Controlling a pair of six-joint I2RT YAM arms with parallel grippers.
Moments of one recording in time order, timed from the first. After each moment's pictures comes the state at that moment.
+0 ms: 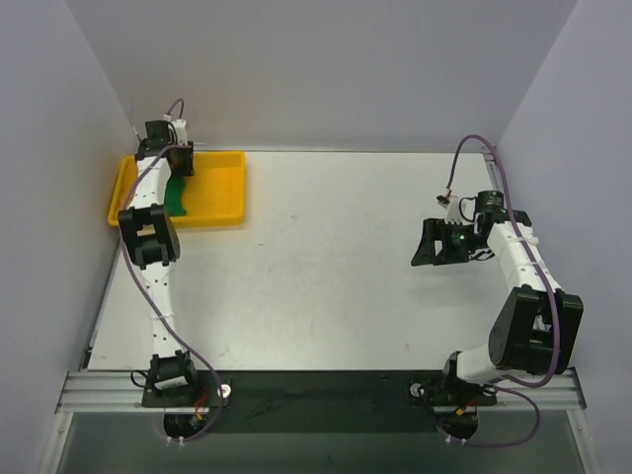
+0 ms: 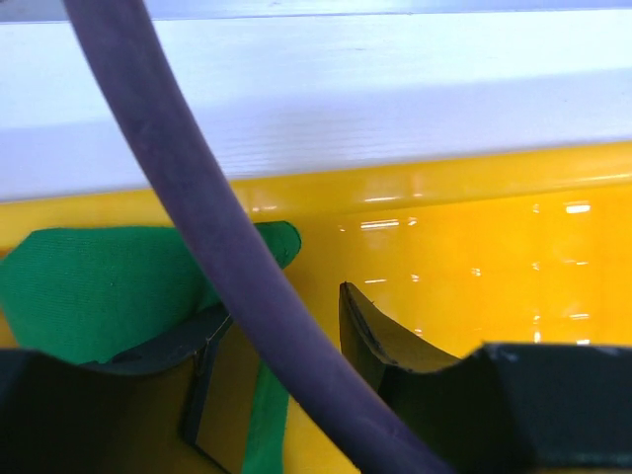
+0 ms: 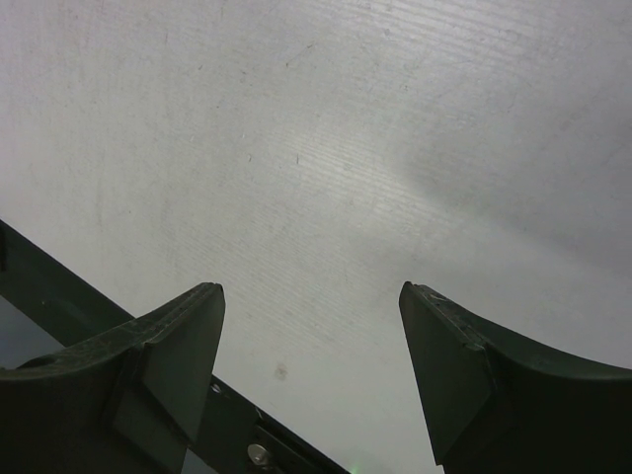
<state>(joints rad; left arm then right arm) 0.15 2.67 2.51 -0.63 0.13 0.12 -0.16 1.45 1.04 -0.87 -0.59 -0.28</state>
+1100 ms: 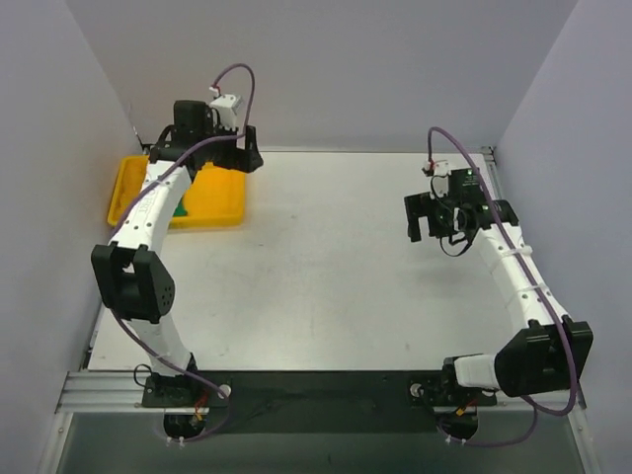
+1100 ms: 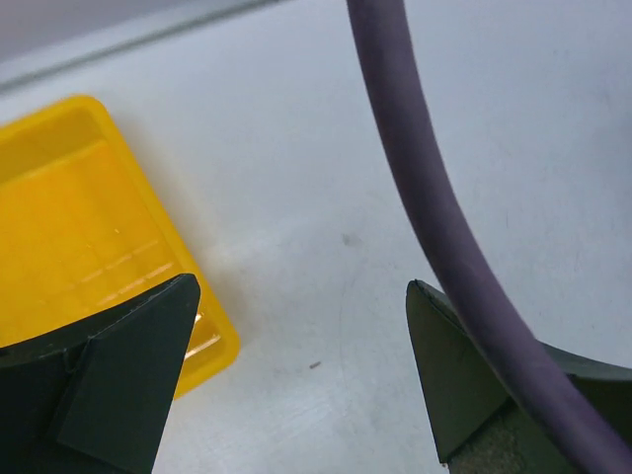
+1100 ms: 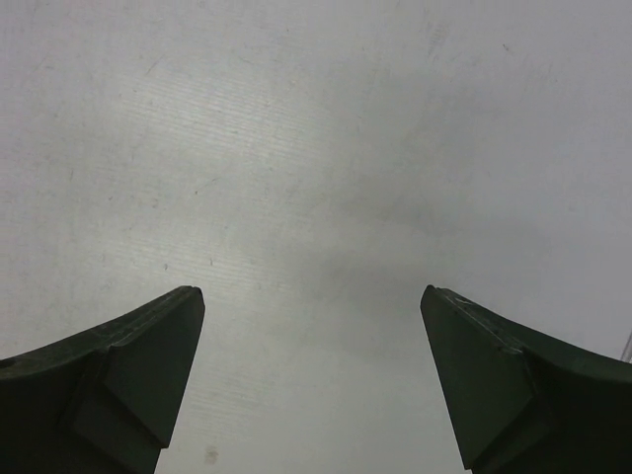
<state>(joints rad) -0.15 1.82 1.85 -0.59 0.37 0.02 0.11 1.33 1.19 -0.76 -0.07 -0.12</state>
